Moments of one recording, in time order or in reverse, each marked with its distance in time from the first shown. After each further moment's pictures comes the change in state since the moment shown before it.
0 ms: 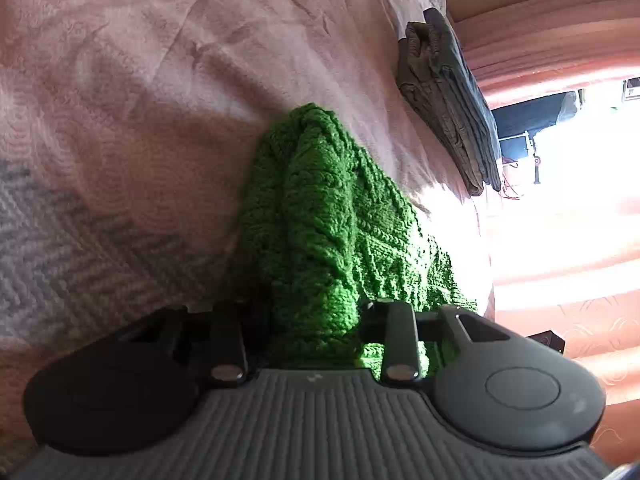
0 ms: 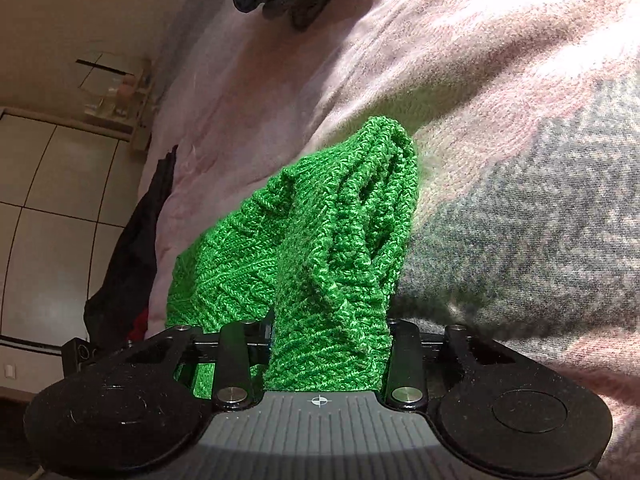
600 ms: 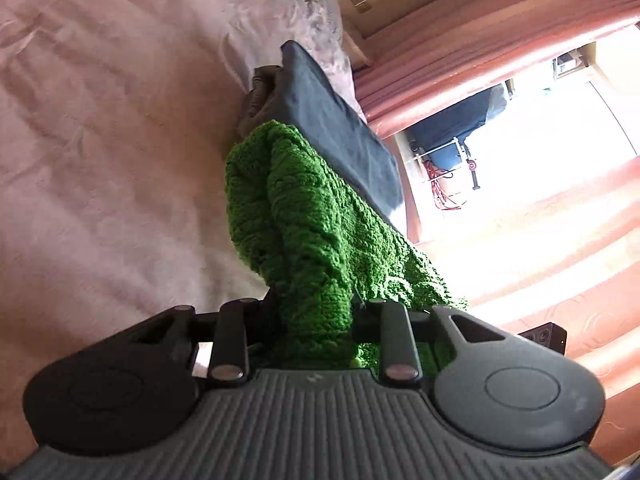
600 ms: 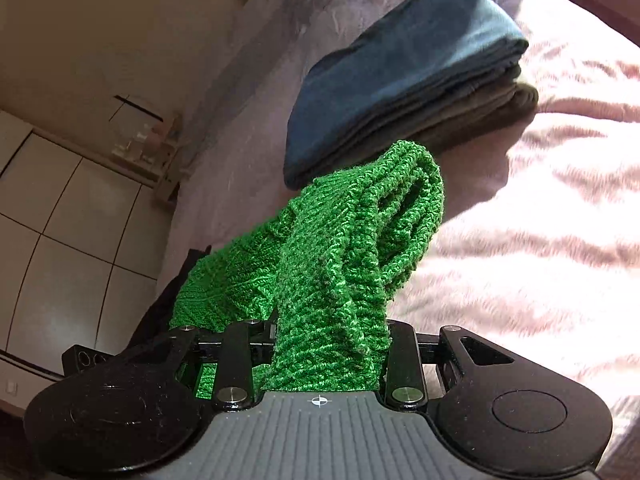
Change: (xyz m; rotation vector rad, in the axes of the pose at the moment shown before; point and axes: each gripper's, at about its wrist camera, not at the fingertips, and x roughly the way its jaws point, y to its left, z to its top) left arm 0.076 -0.167 0.122 0.181 -0.106 -0.174; right arm -0.103 0.033 0.149 -0.081 -0.199 0.010
